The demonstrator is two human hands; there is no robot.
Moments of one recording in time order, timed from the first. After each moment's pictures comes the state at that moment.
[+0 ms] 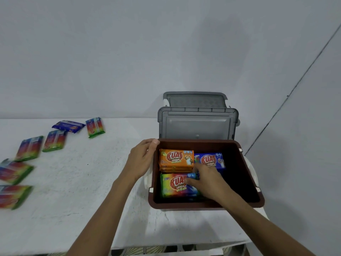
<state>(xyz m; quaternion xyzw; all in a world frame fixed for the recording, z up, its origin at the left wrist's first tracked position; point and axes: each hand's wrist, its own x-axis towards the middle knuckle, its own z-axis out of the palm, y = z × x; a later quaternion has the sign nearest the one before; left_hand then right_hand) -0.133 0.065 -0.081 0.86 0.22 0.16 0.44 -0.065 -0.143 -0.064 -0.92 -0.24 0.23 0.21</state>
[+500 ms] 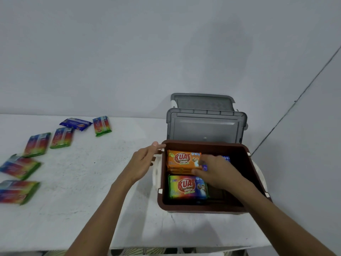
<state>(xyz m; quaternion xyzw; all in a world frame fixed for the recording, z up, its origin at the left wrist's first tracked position) -0.152 0.085 -0.083 0.81 0.20 0.08 0.55 -0.056 -0.126 -0.019 -0.93 -0.31 0.20 0.08</state>
